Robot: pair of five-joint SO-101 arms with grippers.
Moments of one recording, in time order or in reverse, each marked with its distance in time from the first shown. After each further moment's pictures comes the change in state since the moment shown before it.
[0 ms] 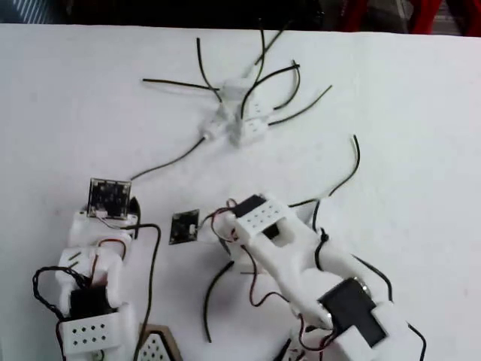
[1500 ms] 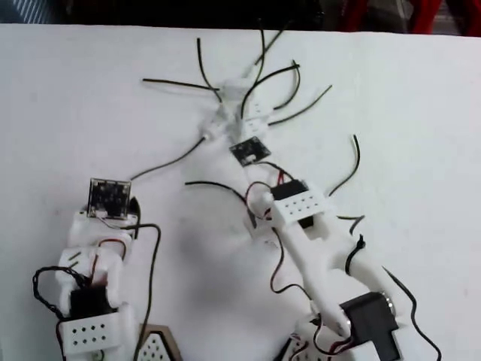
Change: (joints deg) left arm 0.0 0.0 0.0 0.0 0.0; right arm 14.0 -9.7 0.3 -2.0 -46.5
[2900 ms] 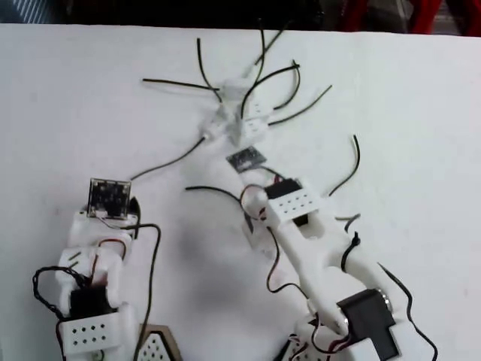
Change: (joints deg) left arm 0.0 0.0 0.0 0.0 0.0; right arm -3.9 1.1 -4.3 9.3 -0.8
